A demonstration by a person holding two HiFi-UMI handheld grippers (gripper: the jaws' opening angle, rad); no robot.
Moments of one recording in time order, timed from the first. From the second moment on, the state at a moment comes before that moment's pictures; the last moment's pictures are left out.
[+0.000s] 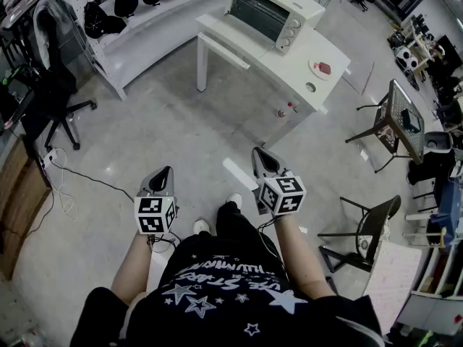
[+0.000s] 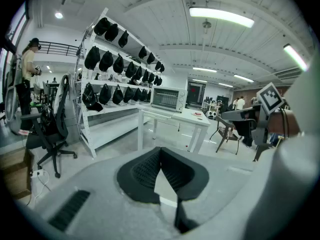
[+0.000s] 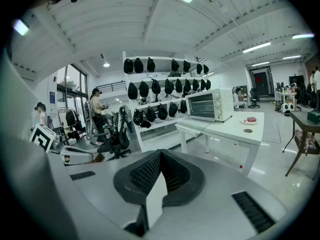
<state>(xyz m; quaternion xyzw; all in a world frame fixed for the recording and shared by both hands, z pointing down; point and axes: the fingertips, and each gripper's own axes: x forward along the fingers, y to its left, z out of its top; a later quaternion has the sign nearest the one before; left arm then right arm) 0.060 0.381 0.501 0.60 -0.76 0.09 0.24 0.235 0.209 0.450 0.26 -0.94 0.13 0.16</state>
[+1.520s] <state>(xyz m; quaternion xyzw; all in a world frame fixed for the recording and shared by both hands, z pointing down) -0.026 0.191 0.489 0.57 -0.78 0.11 0.24 0.118 -0.003 0.507 0.22 -0.95 0.18 0.14</state>
